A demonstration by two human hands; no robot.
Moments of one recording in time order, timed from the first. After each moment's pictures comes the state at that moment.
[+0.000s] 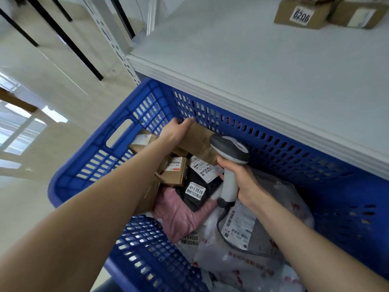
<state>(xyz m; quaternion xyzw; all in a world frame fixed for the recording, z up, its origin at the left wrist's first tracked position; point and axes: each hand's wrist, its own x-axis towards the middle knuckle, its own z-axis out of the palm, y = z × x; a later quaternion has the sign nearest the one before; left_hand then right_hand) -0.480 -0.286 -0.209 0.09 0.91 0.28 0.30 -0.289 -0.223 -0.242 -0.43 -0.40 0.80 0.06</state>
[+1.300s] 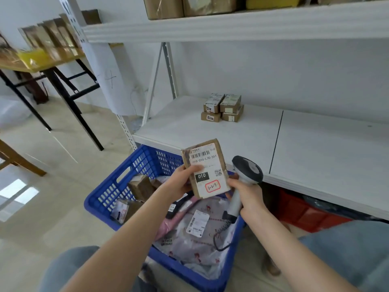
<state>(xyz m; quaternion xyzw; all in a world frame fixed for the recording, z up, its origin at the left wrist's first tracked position) -0.203 -0.349 0.015 0.12 0.63 0.59 0.49 -0.037 -0.265 0.018 -0.47 -0.35 0.75 0.29</state>
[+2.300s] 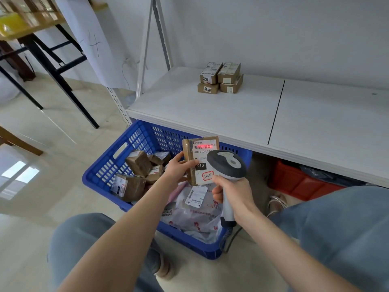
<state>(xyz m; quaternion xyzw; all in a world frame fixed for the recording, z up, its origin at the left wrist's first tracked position) -0.202 -0.361 -0.057 0.11 0.71 0.54 0.43 -0.011 -0.323 0.008 -0.48 -0.51 0.69 0.19</state>
